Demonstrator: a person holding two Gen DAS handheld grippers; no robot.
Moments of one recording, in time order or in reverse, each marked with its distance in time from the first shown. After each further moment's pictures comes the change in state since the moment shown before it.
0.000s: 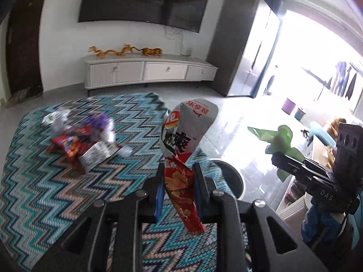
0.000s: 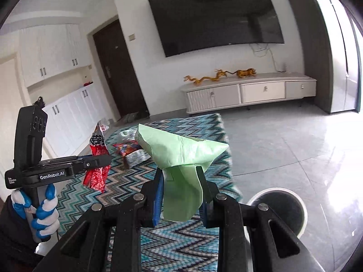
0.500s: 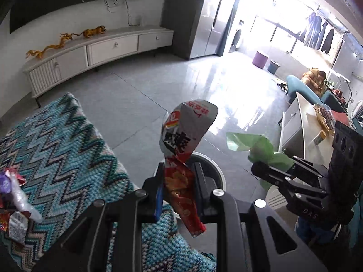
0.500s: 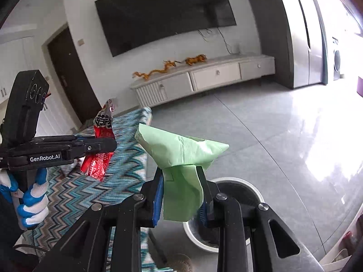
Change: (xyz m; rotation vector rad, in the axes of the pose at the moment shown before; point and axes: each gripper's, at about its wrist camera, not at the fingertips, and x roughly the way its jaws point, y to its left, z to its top) left arm 0.192 -0.120 0.060 0.210 0.252 -0.182; right arm 0.018 -0.148 -0.008 0.160 0.061 -0.213
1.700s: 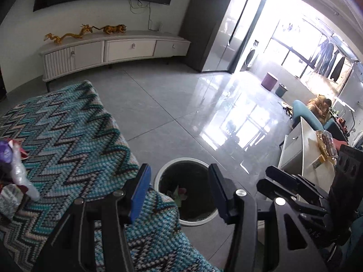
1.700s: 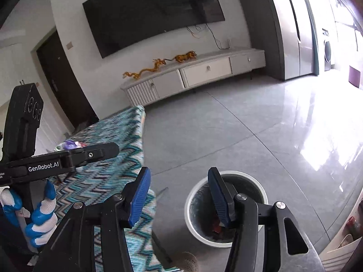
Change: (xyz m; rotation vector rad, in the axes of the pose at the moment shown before) left arm -0.044 0.041 -0.028 -0.161 -0.125 0.039; right arm -0.011 0.020 0.004 0.042 -0.010 -0.033
